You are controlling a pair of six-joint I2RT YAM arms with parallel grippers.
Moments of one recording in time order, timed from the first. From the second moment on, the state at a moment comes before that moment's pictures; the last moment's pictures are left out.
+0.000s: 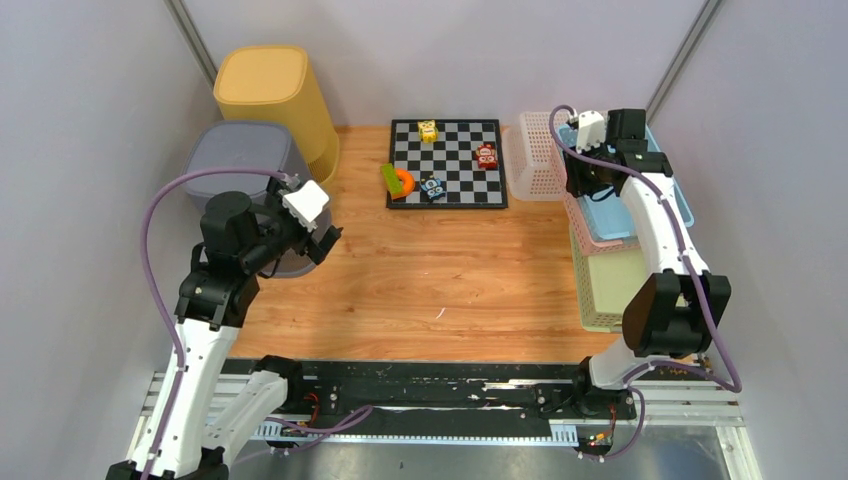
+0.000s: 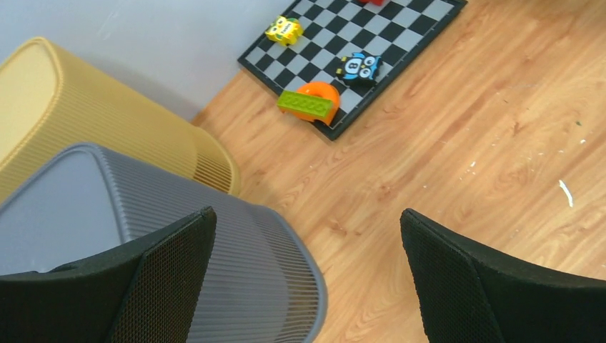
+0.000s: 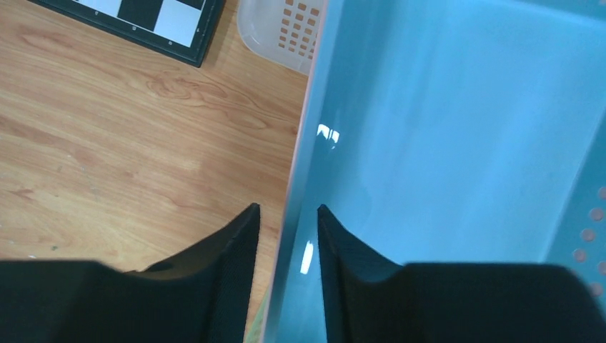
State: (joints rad) left arm -0.19 0.76 1.06 -0.55 0.38 0.51; right arm -0.03 1.56 1.50 -0.75 -0.23 -0.36
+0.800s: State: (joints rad) left arm -0.19 0.76 1.05 -0.57 0.43 0.51; right arm -0.04 1.57 1.53 -0.74 -0.14 -0.35
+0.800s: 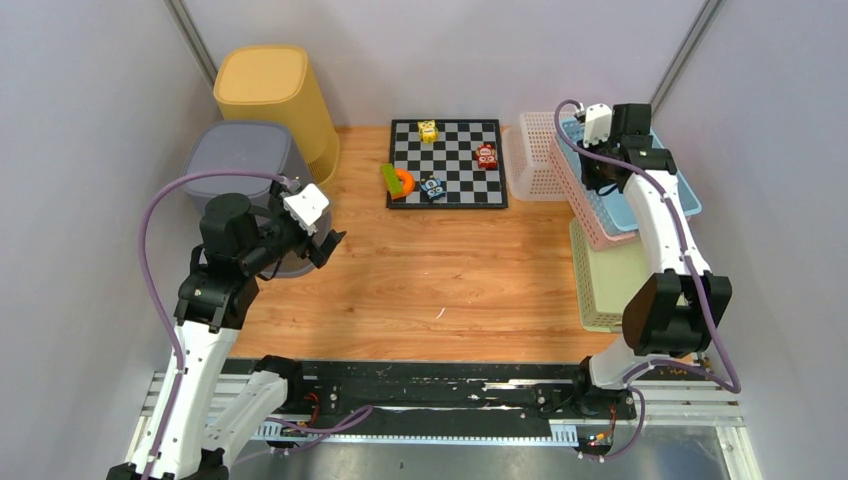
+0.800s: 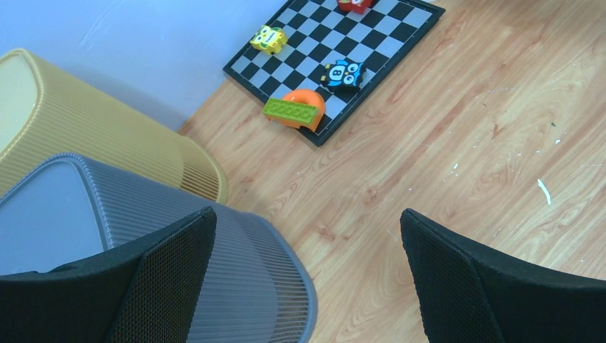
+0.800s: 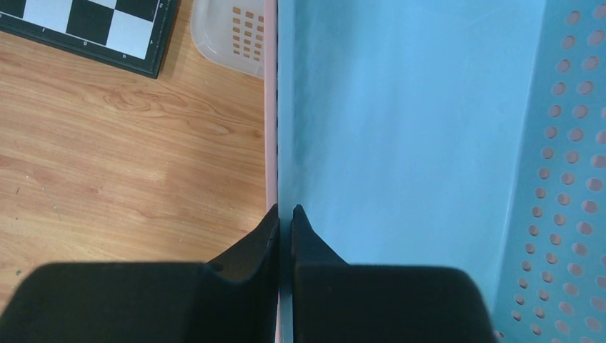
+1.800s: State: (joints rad) left arm -0.19 0.78 1.04 -0.56 0.47 0.48; right arm -0.03 1.39 1.72 -0.78 -0.27 -0.28
